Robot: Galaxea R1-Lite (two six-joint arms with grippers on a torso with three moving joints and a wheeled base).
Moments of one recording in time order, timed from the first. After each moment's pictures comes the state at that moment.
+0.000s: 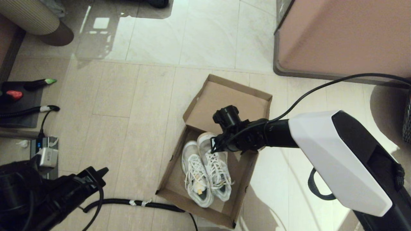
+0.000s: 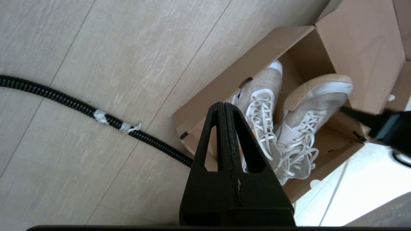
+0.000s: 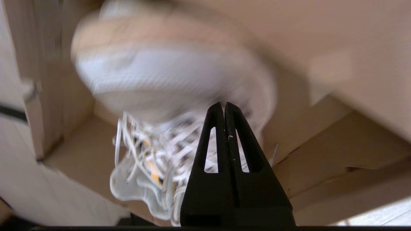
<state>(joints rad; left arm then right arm) -0.12 1.52 -0.15 -1.07 0.07 -0.52 0.63 2.45 -1.95 0.21 -0.22 0.34</state>
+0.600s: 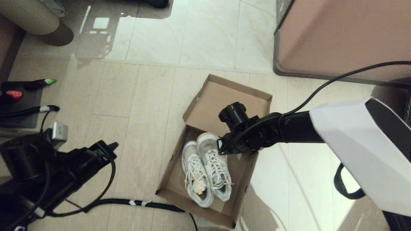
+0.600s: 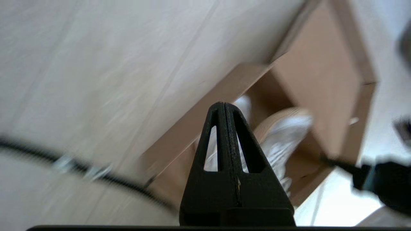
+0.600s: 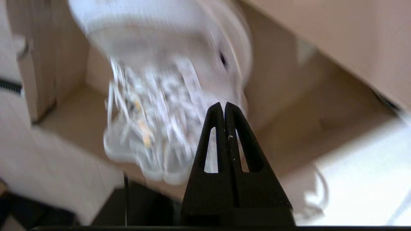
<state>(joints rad) -0.18 1.60 -0.37 -1.08 0.07 -0.52 0.63 2.29 -1.77 0.28 -0.22 0.35</state>
